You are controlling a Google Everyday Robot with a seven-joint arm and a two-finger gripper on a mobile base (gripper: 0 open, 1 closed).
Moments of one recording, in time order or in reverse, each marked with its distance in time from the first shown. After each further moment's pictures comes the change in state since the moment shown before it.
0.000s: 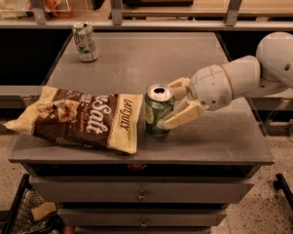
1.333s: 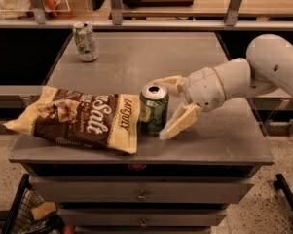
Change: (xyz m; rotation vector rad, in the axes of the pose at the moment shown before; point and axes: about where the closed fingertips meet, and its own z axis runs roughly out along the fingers) arm 0.009 -0.002 0.014 -0.034 0.018 -0.003
